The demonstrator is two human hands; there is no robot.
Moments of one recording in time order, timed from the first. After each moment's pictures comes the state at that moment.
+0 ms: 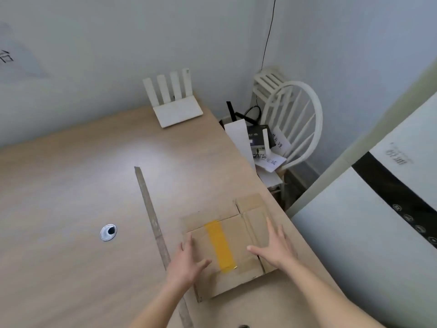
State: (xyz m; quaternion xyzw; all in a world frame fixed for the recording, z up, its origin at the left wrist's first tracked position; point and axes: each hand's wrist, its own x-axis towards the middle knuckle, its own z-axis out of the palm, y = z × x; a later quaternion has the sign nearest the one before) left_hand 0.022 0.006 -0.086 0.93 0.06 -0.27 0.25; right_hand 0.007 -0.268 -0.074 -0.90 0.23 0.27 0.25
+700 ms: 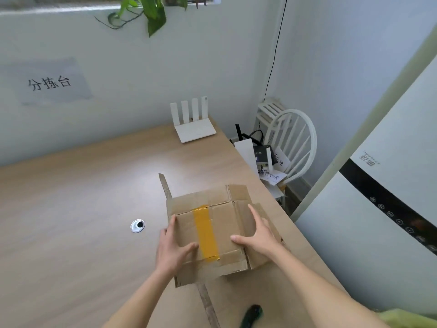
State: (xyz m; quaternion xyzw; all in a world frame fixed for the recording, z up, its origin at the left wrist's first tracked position) left_hand -0.015 0.103 0.001 0.90 0.09 -0.09 0.42; right_hand -0.030 -0.169 0.034 -0.86 0.16 0.19 0.45
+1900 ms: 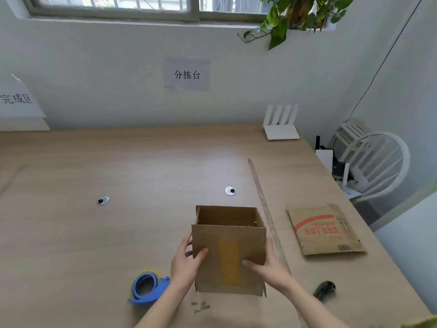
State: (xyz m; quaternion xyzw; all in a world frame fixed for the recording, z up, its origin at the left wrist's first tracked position) left_hand -0.252 0.346 -0.003 0.74 0.23 0.01 0.63; right_hand -0.211 0.093 0.012 -0.80 -0.01 0.22 0.55
